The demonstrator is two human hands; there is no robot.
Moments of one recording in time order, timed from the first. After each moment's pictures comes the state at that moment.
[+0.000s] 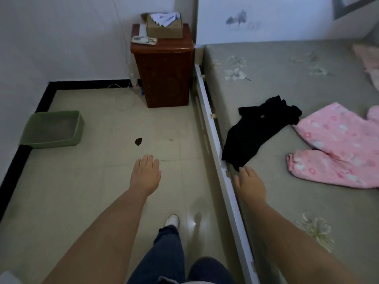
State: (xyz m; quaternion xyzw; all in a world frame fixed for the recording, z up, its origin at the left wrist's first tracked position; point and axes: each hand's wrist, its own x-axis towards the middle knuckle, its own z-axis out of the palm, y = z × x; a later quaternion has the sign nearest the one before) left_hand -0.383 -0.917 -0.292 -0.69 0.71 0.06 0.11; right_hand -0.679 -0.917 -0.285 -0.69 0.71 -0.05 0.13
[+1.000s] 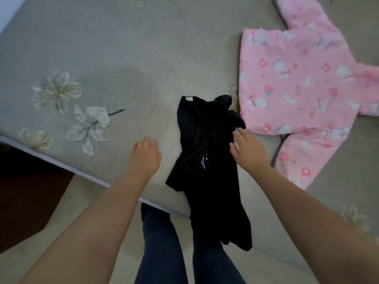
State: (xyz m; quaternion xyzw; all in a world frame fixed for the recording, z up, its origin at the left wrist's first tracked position) left_hand -0.739 -1.551 -0.441 -0.28 0.93 0.15 0.17; right_hand -0.926 -1.348 -0.394 -0.33 0.92 -0.02 0.21
